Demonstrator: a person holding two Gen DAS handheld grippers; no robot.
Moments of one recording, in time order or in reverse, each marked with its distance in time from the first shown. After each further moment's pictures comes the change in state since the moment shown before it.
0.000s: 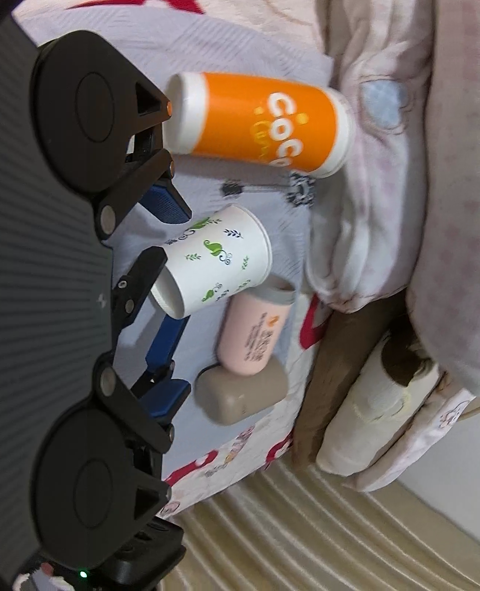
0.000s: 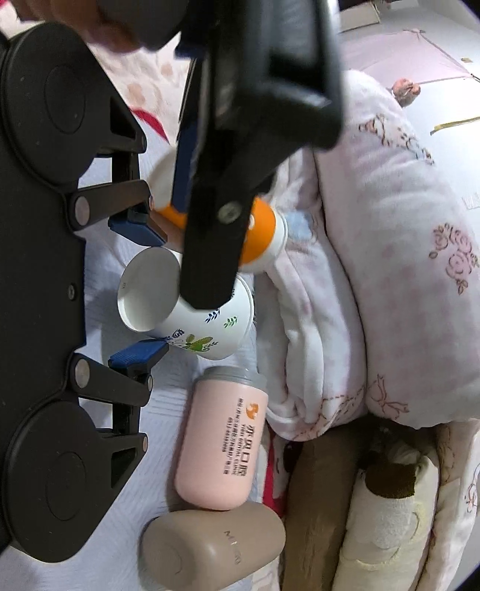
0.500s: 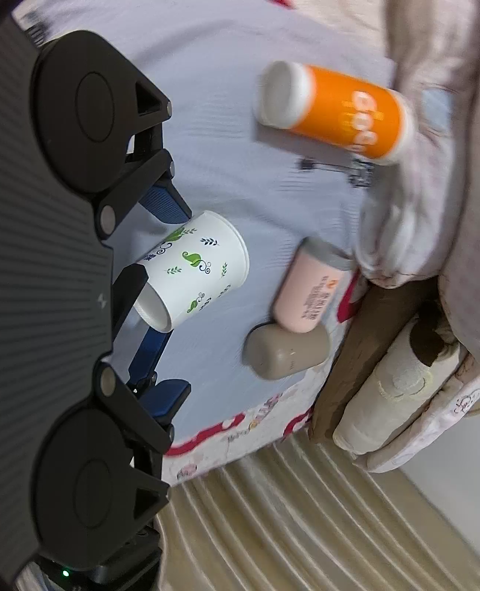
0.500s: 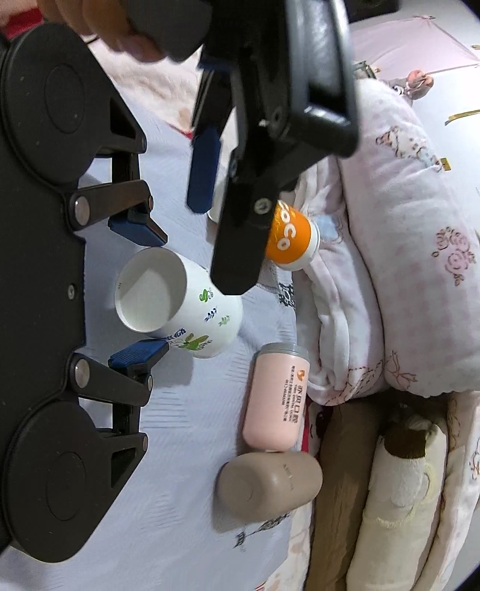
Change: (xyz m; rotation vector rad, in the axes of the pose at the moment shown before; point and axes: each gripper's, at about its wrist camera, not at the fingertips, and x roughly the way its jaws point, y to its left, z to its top) left arm -0.032 -0.020 -0.047 -0.106 0.069 -0.077; right arm -0.077 0.008 -0.032 0.028 0.084 -0.050
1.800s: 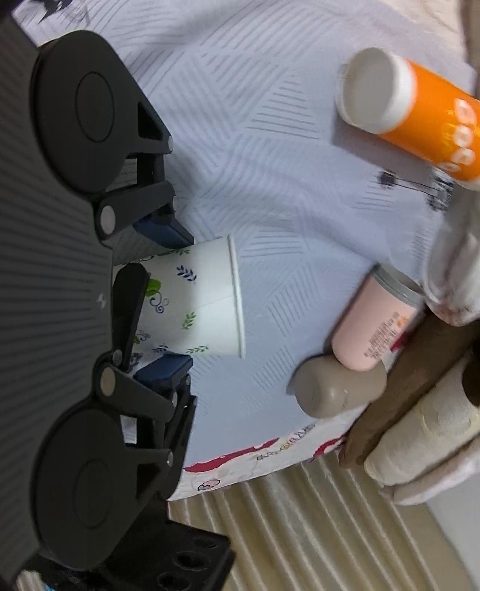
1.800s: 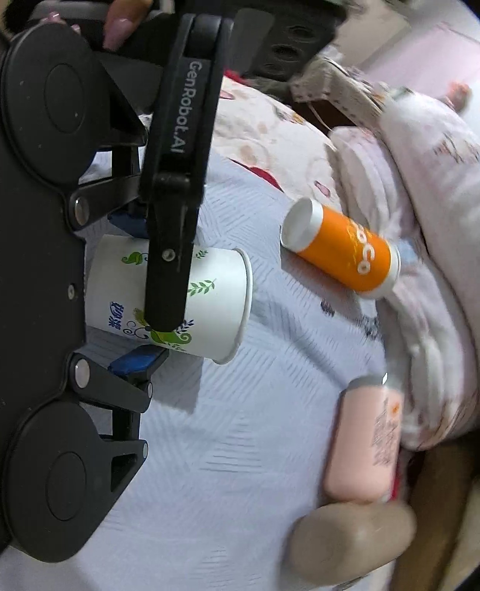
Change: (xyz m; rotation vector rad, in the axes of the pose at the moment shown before) left arm 0.047 0.024 -0.015 -0.035 0.126 0.029; right arm 0.037 -0.026 0.006 0.020 0.289 0.226
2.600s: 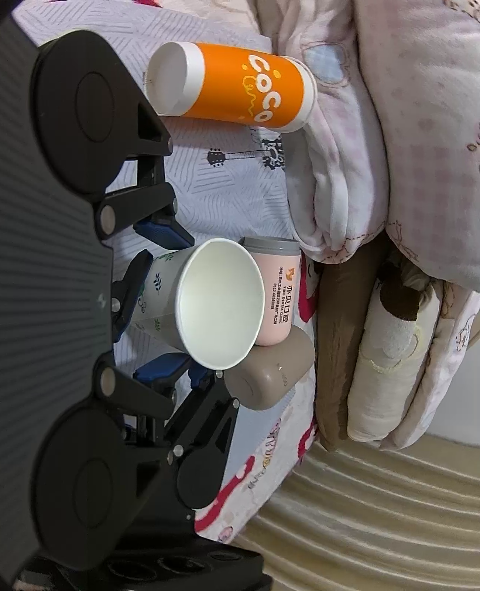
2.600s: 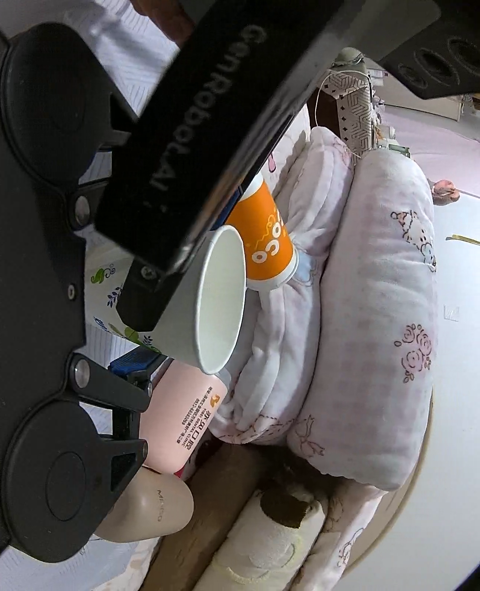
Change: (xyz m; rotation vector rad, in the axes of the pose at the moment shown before) left arm 0.010 -0.043 0.004 0.463 -0.342 0.159; right arm 0.023 0.006 0.005 -0.530 -0.465 -0.282
